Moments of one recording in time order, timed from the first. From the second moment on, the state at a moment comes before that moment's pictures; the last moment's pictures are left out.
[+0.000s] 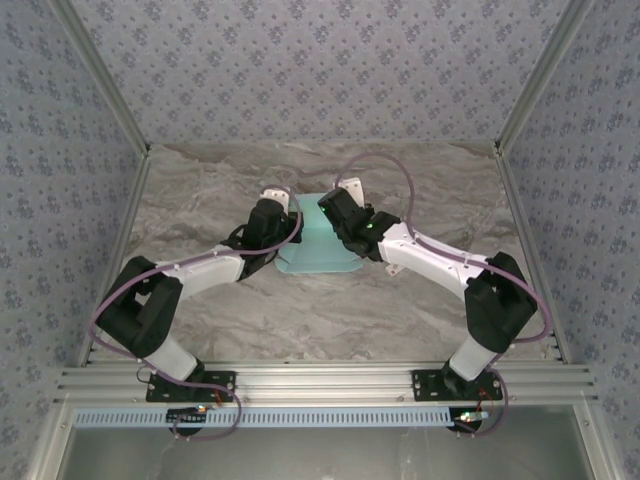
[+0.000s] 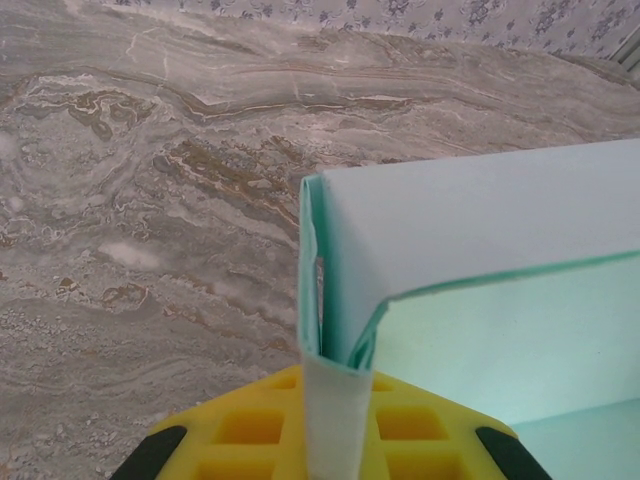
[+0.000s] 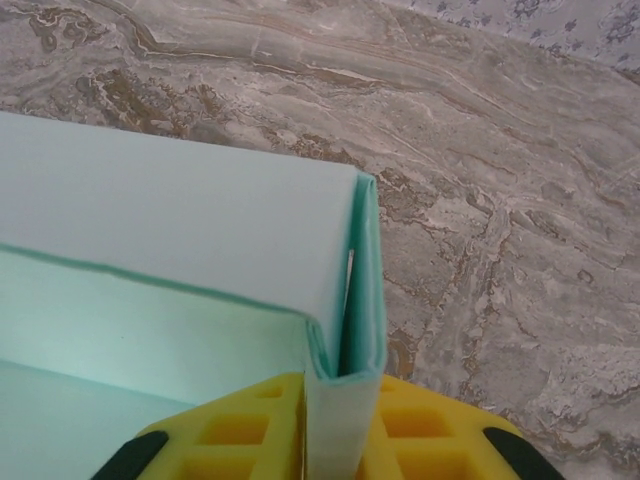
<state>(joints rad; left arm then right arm) -0.62 1.58 0.84 0.26 -0.12 -0.41 0.78 1.64 1.25 -0.49 0.62 0.34</state>
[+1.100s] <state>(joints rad) -0.63 1.58 0.84 0.19 -0.15 -0.40 0.75 1.63 1.22 -0.52 0.47 0.37</state>
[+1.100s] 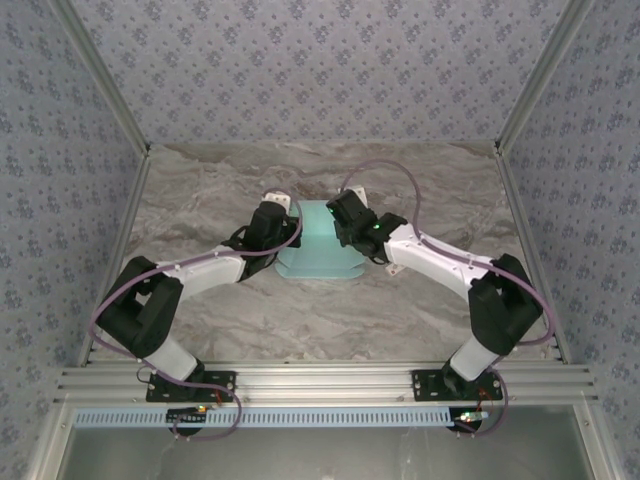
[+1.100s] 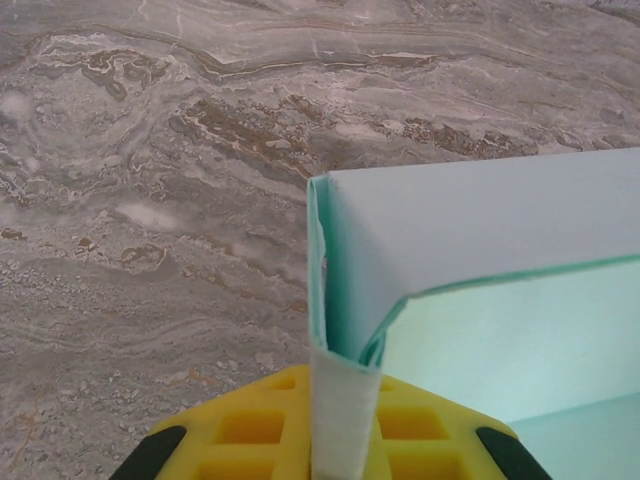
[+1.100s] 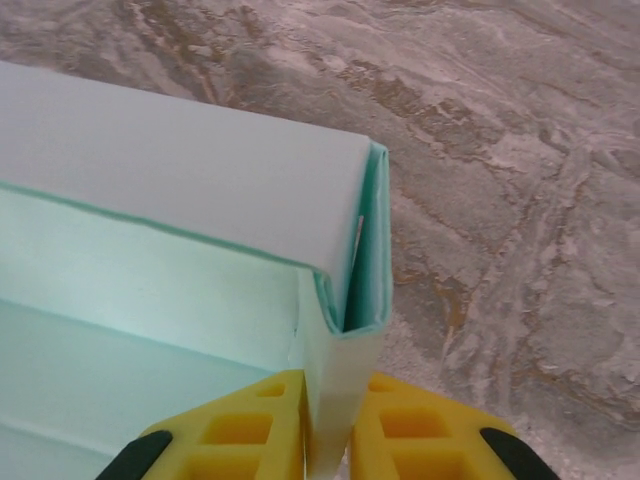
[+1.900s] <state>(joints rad) -0.64 1.58 0.84 0.21 -0.15 -0.44 0.84 1.81 1.46 -0.84 0.80 0.54</state>
